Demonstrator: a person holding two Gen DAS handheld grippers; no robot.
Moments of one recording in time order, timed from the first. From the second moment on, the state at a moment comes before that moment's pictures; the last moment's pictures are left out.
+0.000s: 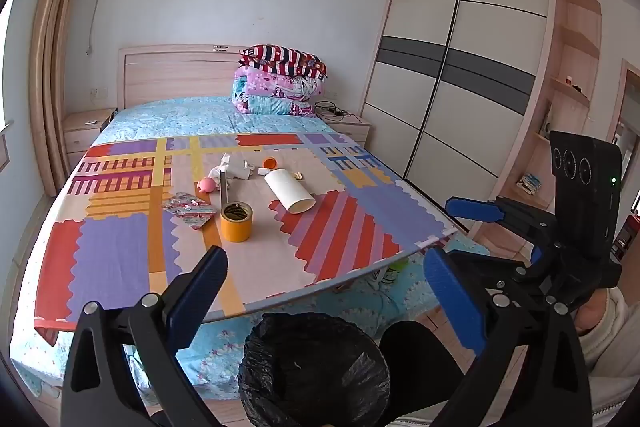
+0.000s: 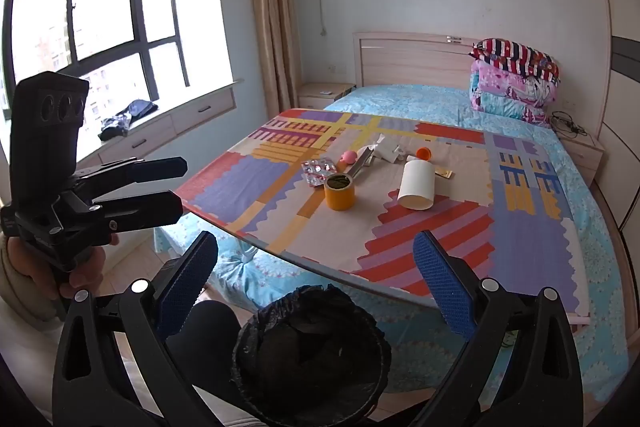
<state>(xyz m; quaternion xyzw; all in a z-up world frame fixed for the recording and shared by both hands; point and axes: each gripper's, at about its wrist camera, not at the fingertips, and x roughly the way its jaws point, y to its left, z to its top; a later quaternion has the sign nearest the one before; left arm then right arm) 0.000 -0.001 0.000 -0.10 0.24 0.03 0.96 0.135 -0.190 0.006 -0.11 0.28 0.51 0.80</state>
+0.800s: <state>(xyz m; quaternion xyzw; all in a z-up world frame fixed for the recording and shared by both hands) 0.001 -0.002 -0.003 -0.11 0.24 0.03 0.96 0.134 -0.190 0.006 -0.11 0.28 0.51 0.80</state>
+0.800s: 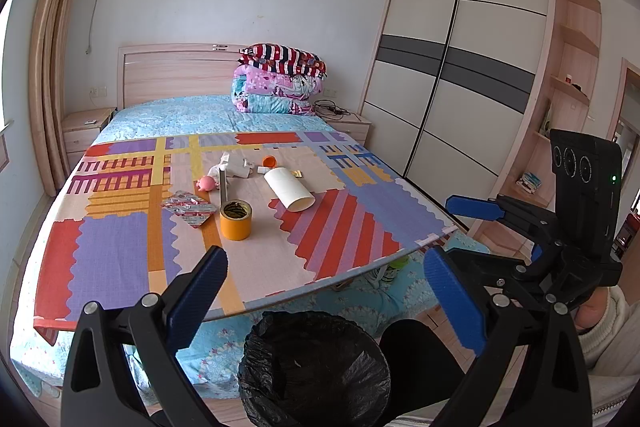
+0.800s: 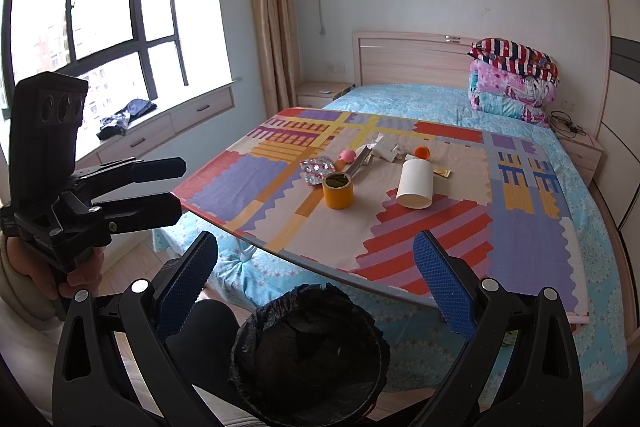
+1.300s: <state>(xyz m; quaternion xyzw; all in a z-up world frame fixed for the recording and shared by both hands) 0.000 -0.002 0.001 -0.11 0.24 0.02 0.96 0.136 -0.188 0.003 -0.11 0.28 0.52 0.80</state>
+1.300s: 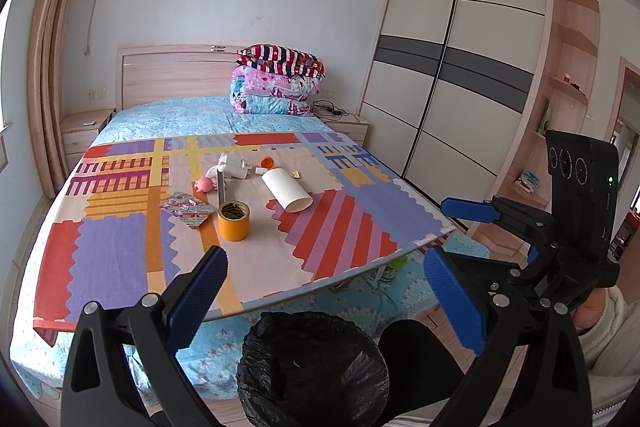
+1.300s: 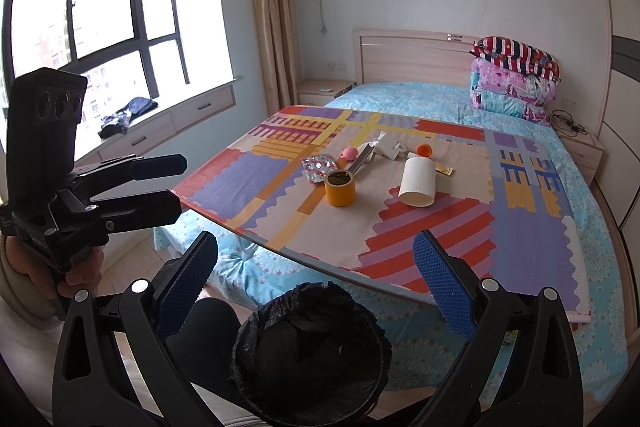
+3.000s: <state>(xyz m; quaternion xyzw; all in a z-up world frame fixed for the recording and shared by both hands) 0.062 0.042 -0.031 -0.10 0.28 0.06 0.95 0.198 -0.148 -0.021 -0.14 0.31 0.49 0.80</state>
